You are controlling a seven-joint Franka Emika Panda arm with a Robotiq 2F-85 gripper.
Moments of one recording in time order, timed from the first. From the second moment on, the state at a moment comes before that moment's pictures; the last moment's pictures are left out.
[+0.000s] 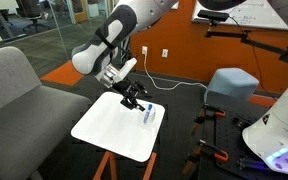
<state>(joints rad) 0.06 0.97 -0.01 -1.39 -0.06 1.37 0.06</state>
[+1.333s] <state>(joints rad) 0.09 0.47 0.03 -1.82 -0.06 1.81 0.06</state>
